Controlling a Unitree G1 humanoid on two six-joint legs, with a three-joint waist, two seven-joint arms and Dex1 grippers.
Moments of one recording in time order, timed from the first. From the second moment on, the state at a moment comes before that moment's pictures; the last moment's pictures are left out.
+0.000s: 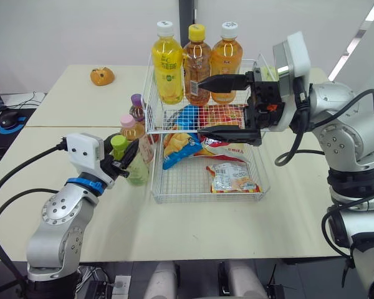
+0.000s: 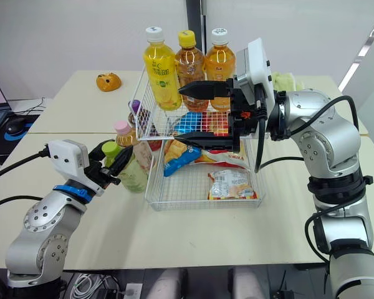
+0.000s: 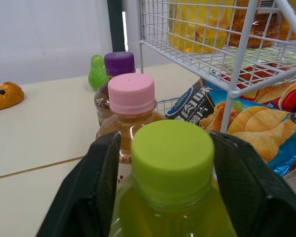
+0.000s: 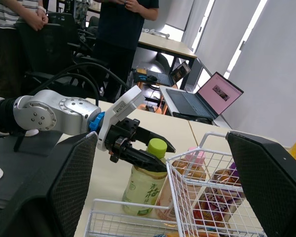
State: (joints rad) left arm -0.08 0.47 0.27 -0.49 -0.45 0.43 -0.33; right arm -0.96 -0.54 0.08 -0.19 0.65 0.58 1.11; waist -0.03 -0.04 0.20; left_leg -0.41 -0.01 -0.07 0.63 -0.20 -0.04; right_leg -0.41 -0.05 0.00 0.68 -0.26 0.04
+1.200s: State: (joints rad) left arm -0.19 0.96 0.60 -0.37 -1.07 0.84 -0.69; right arm -0.95 -0.54 0.06 -0.17 0.65 0.55 1.11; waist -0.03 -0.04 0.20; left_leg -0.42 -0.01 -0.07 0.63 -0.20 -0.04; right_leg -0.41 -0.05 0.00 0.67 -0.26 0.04
